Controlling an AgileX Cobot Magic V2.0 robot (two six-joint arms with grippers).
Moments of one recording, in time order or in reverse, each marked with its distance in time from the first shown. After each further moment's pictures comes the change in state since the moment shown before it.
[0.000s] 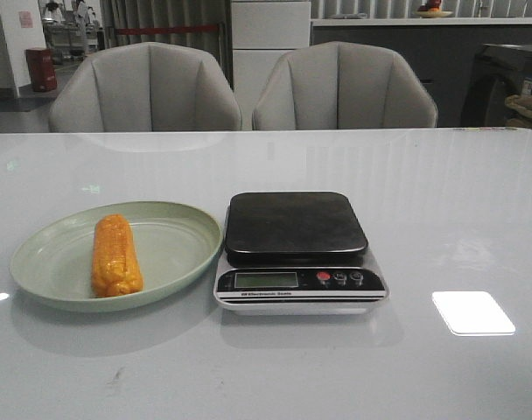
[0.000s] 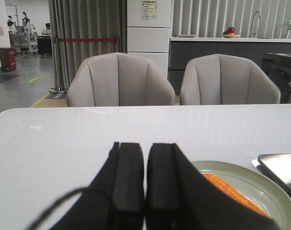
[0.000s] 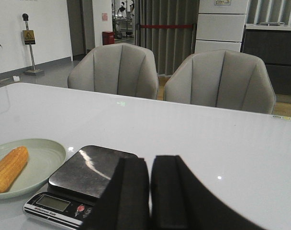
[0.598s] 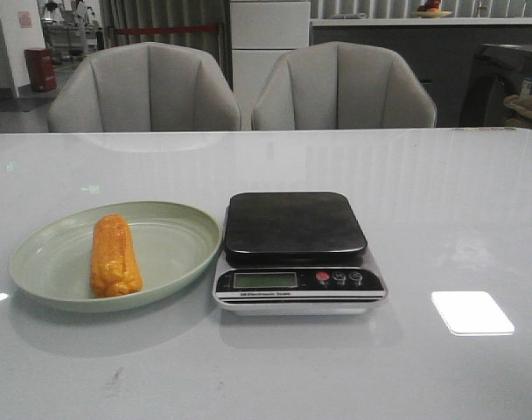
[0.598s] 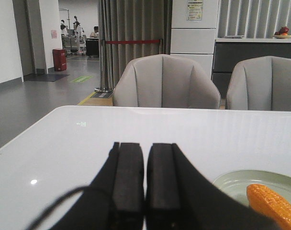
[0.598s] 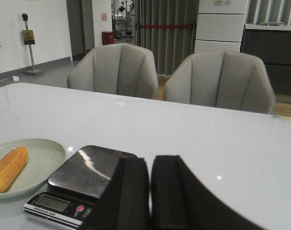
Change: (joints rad) left arm 0.174 0.000 0.000 -0.007 0.000 0.005; right arm 0.000 0.000 0.000 0.000 0.000 0.000
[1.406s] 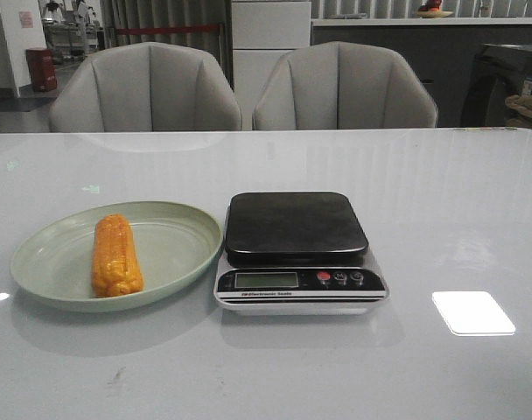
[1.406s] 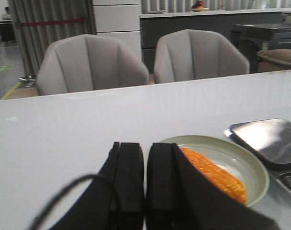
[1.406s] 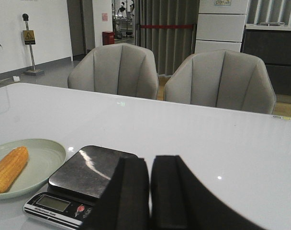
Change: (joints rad) left arm -0.258 0.000 -0.038 -0.085 0.123 0.147; right arm 0.000 0.000 0.000 0.000 0.000 0.000
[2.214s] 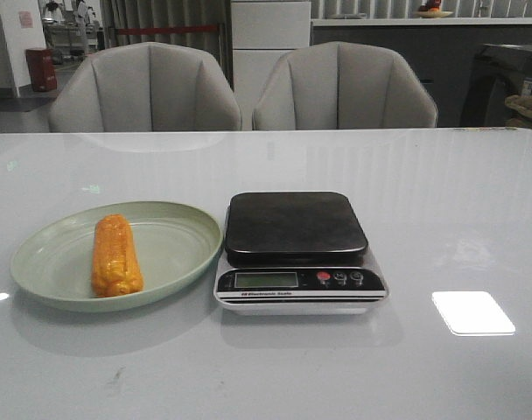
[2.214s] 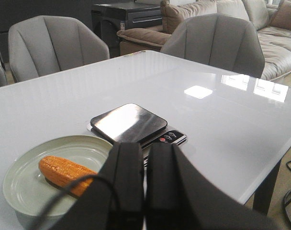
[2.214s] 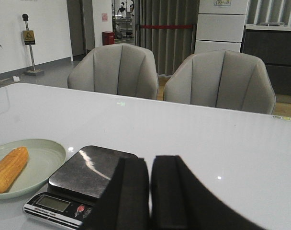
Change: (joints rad) left arm -0.482 0.020 -0.301 -0.035 0.383 0.000; right arm 0.000 0.000 0.000 0.000 -0.002 0.000
